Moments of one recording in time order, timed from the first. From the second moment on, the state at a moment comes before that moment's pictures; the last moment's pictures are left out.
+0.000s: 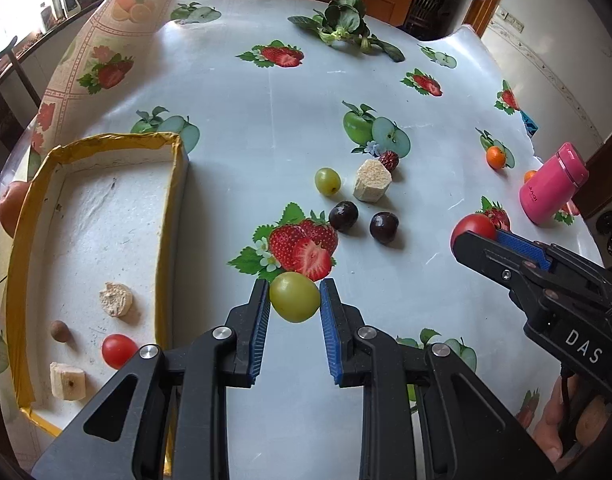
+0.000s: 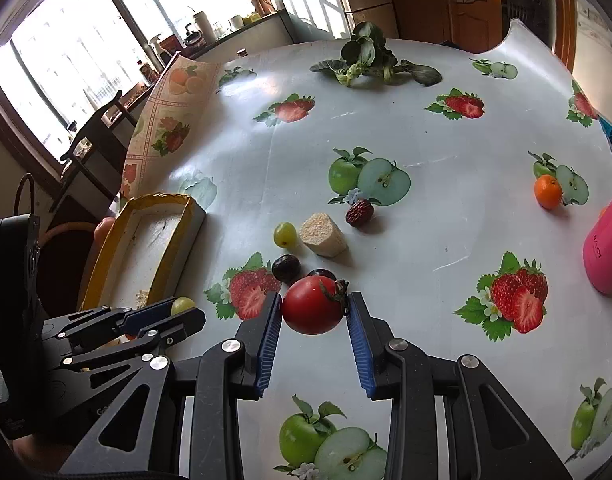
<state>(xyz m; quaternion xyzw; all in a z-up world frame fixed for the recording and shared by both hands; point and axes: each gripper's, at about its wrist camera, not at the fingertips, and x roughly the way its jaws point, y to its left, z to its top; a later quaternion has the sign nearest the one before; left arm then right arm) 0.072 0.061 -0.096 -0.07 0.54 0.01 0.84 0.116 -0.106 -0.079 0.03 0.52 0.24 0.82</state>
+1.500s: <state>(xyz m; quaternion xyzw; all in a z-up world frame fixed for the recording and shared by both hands) 0.002 0.173 -0.077 -0.09 0.52 0.12 0.84 0.042 0.022 -0.053 -0.01 0.50 0.33 0.80</state>
